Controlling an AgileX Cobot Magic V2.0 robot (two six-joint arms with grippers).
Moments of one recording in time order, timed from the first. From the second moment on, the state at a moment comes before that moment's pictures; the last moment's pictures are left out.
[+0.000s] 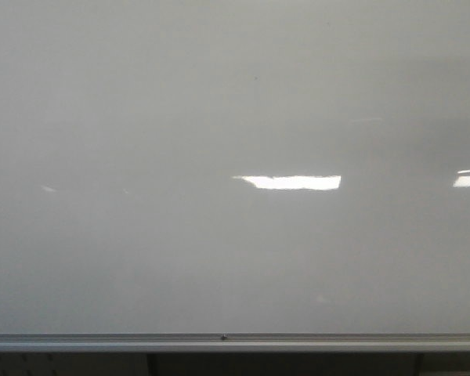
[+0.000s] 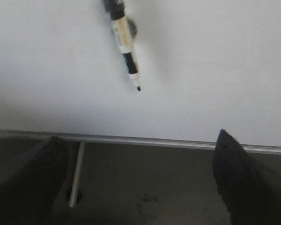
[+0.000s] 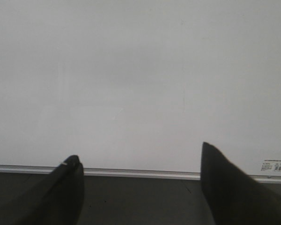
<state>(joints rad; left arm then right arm) 0.03 0.92 -0.66 0.10 0.66 -0.10 -0.04 0.64 -0.69 0.06 0.71 -0.03</state>
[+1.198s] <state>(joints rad) 0.04 1.59 -0.67 -0.22 -0.08 0.08 -0.04 0.64 -0.69 0.08 0.71 -0.03</state>
